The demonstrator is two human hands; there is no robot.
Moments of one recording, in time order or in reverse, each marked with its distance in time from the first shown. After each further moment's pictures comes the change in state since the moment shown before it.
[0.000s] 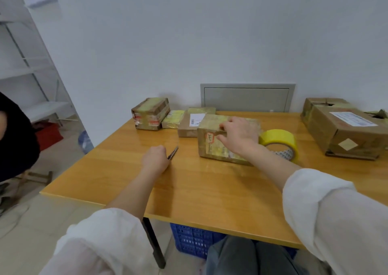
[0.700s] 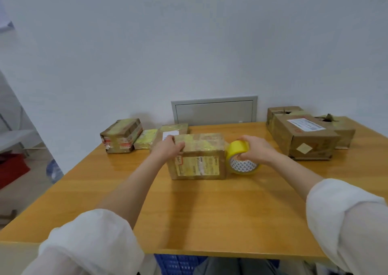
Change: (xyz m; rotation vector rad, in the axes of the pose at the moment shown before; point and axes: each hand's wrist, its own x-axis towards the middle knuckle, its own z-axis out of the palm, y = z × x) left_hand 0.008 0.126 -0.050 -0.289 -0.043 0.242; right_hand -0.026 0.134 -0.029 0.258 -0.233 0.255
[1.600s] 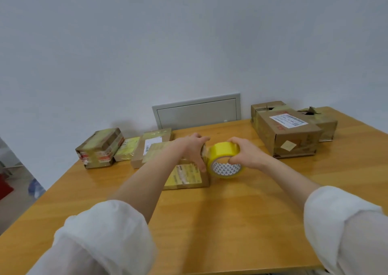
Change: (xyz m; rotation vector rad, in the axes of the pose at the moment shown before) left_hand 0.008 0.117 0.017 0.550 -0.338 0.512; right_hand 0.006 0.030 0.000 0.373 -0.021 -0.060
